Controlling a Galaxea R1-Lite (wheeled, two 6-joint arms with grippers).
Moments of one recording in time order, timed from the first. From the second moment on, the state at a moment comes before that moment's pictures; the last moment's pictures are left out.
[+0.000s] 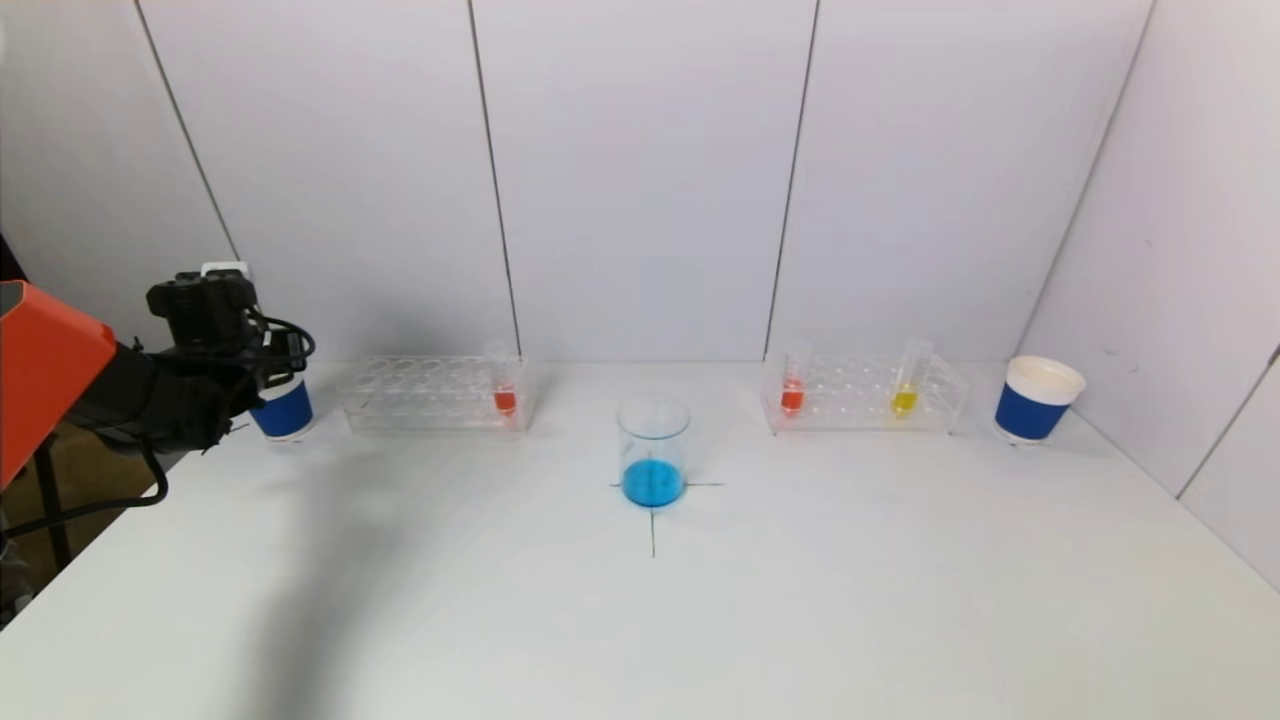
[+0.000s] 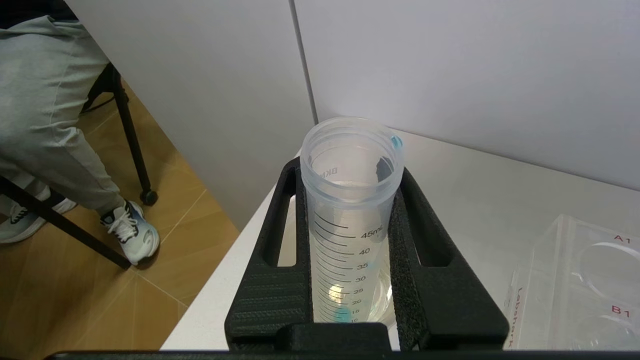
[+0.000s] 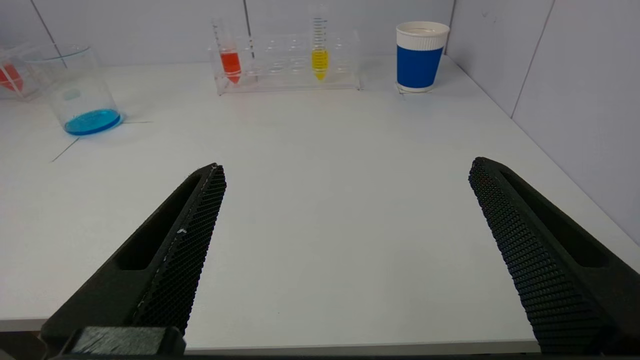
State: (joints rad) left arm 0.20 2.25 -1.30 -0.78 0.29 0.05; right arm 0.00 0.00 0.00 -0.01 -0.02 0.05
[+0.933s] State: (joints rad) left arm 0.20 2.25 -1.30 -0.78 0.29 0.05; right arm 0.00 0.00 0.00 -0.01 -0.02 0.05
